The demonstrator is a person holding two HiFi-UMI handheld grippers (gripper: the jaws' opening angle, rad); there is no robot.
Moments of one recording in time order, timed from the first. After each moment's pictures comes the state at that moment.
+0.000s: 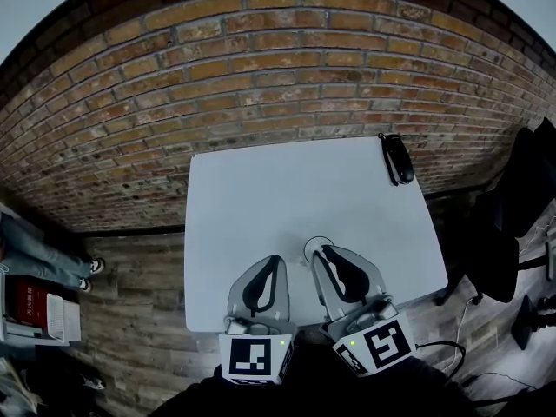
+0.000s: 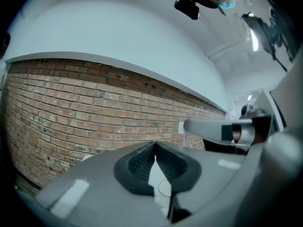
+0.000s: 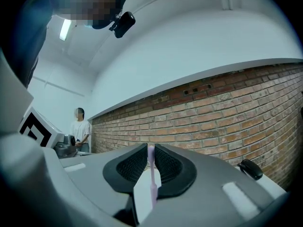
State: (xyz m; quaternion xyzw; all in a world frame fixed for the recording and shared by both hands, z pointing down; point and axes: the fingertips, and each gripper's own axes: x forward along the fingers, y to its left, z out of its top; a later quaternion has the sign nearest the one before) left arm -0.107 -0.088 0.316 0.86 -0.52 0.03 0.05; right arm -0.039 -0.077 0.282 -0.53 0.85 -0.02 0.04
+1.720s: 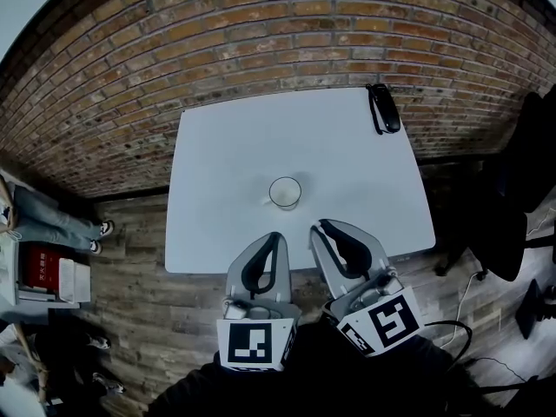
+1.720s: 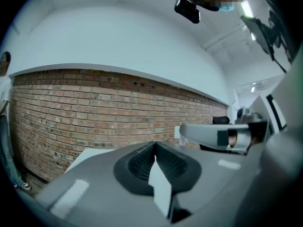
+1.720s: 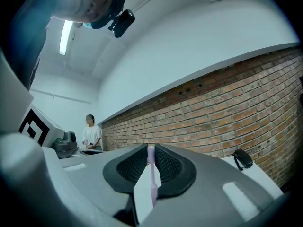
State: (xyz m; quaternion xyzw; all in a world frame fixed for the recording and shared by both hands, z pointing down) left arm -0.012 0.011 0.322 0.84 -0.54 0.06 0.05; right arm 0.050 0.011 0.301 -0.48 0.87 -0.06 0.06
